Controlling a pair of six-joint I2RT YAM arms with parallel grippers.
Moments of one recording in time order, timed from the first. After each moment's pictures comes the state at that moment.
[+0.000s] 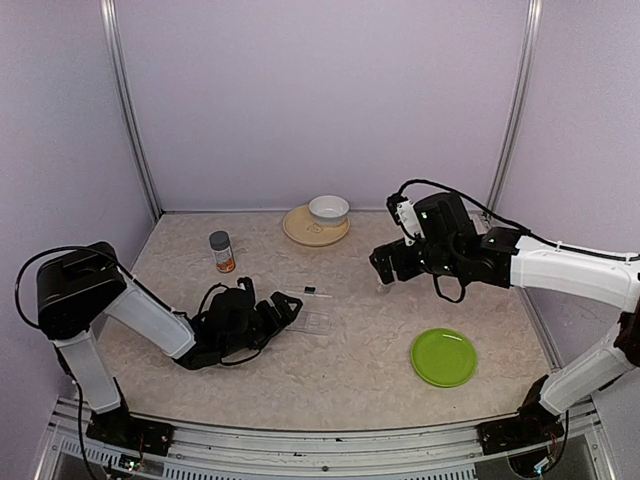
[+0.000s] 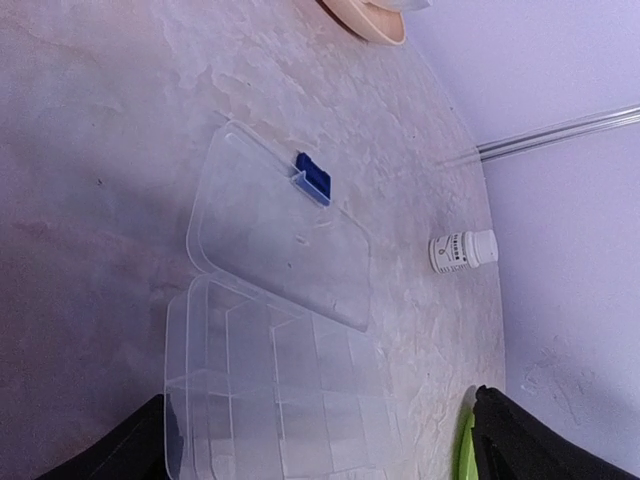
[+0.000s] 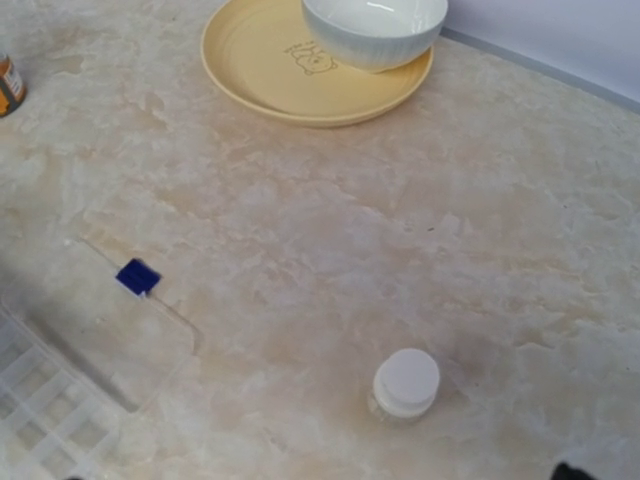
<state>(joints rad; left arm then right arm) -0.90 1.80 0.56 0.79 -0.22 -1.18 0.80 1.39 1.07 -0.27 0.29 0.18</state>
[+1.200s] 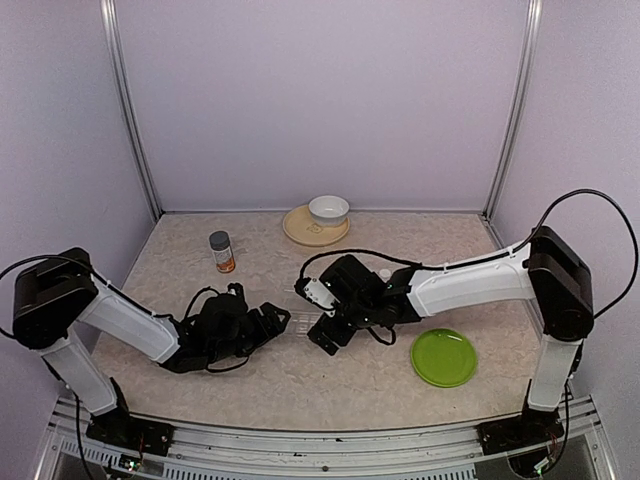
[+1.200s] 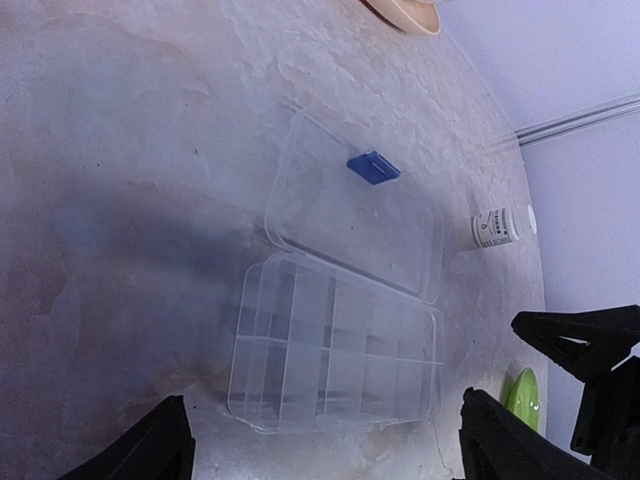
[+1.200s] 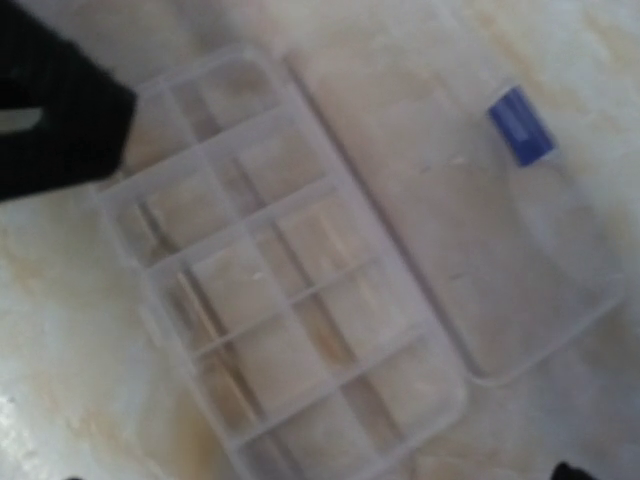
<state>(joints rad) -0.92 1.63 0.49 0.60 -0.26 -1.15 1.04 1.87 1.21 -0.21 0.16 -0.05</state>
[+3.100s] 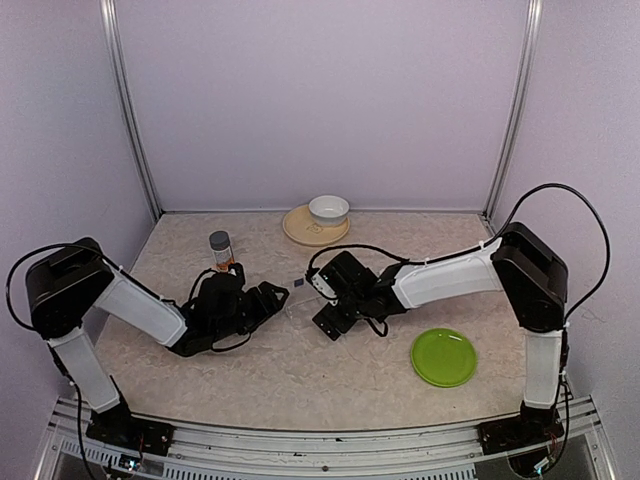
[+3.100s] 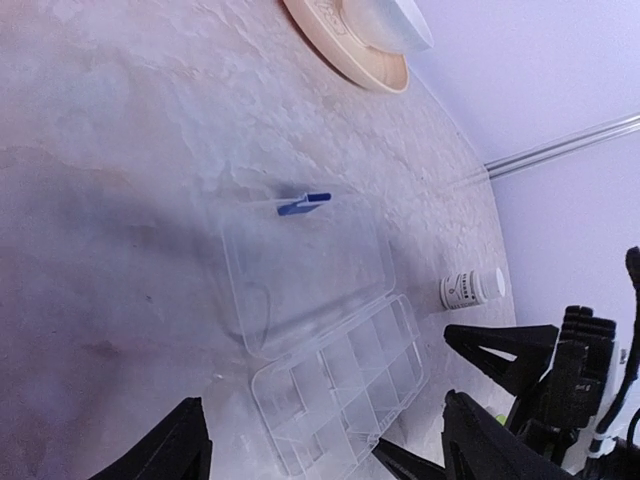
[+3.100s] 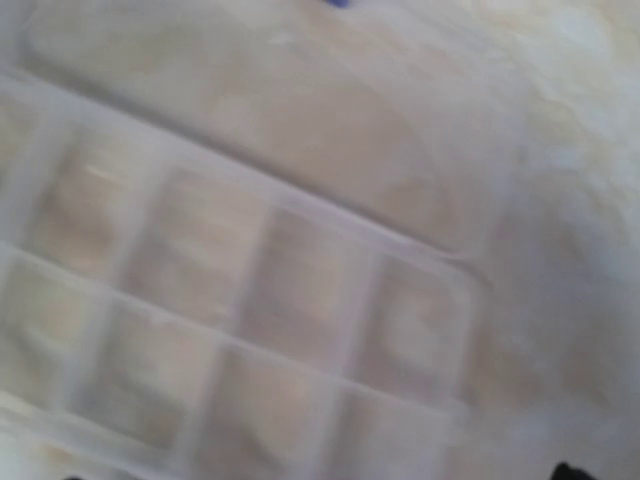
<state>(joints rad) -0.79 1.74 0.58 0.73 -0.16 -1.06 0.96 2.02 1.29 -0.19 0.30 -0.02</state>
